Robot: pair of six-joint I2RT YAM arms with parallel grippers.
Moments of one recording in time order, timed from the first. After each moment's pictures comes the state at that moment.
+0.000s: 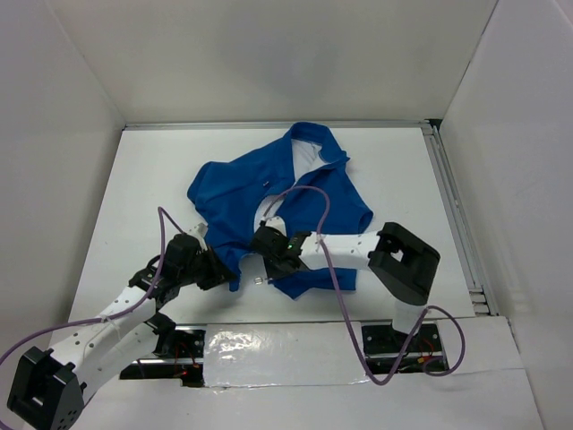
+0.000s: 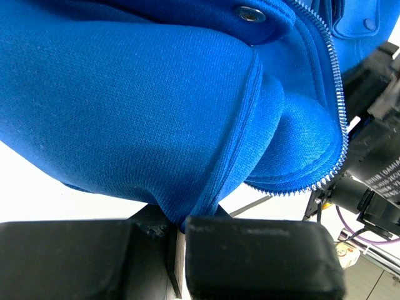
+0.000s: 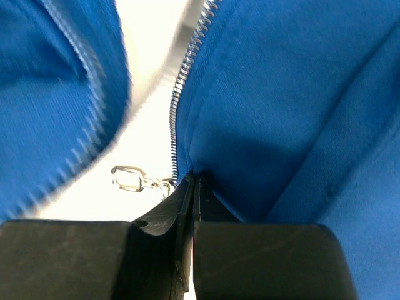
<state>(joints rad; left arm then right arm) -0.46 0.76 0.35 -0.36 0.24 -0.90 1.08 1.82 1.12 -0.42 0.23 0.75</state>
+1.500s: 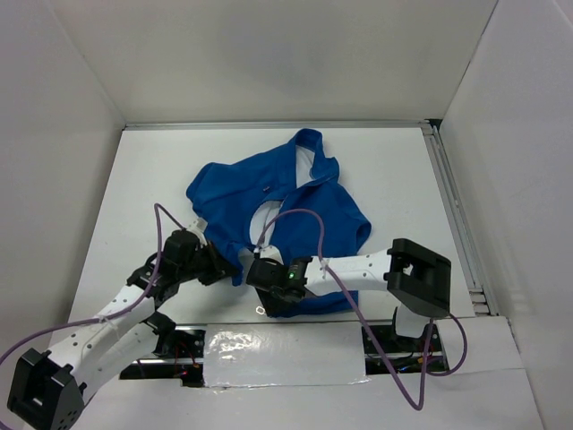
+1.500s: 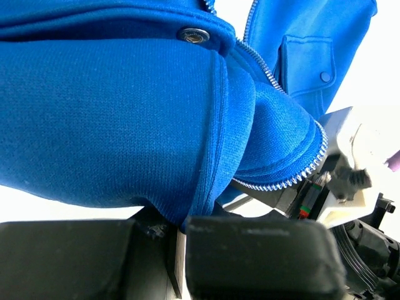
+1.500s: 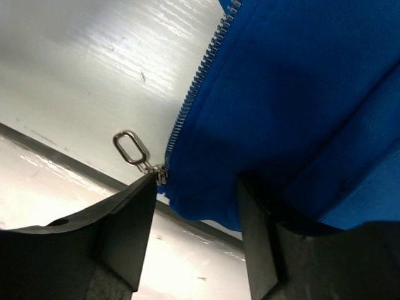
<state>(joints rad) -0.46 0.76 0.39 -0.34 0.26 -0.93 1.28 1.69 0.99 -0.50 0.17 0.78</state>
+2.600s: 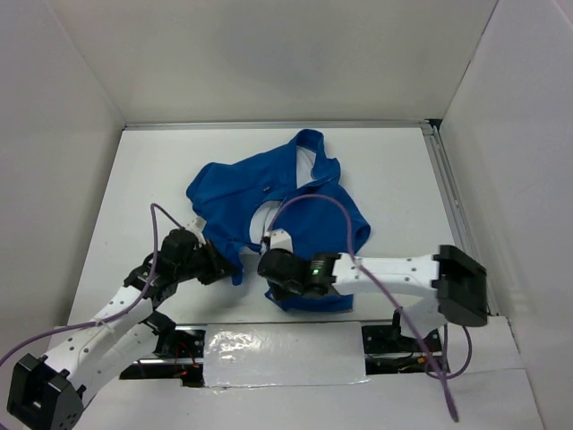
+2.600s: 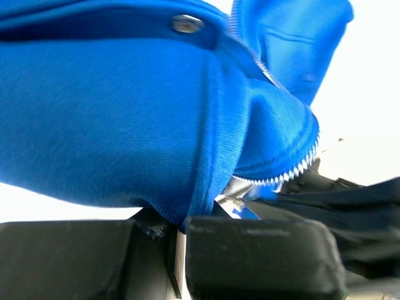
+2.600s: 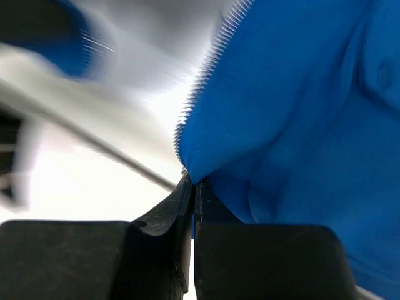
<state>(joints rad) -0.46 0.73 0.40 -0.38 0.26 -0.94 1.28 1.52 0.97 -0.51 0.27 0.84</state>
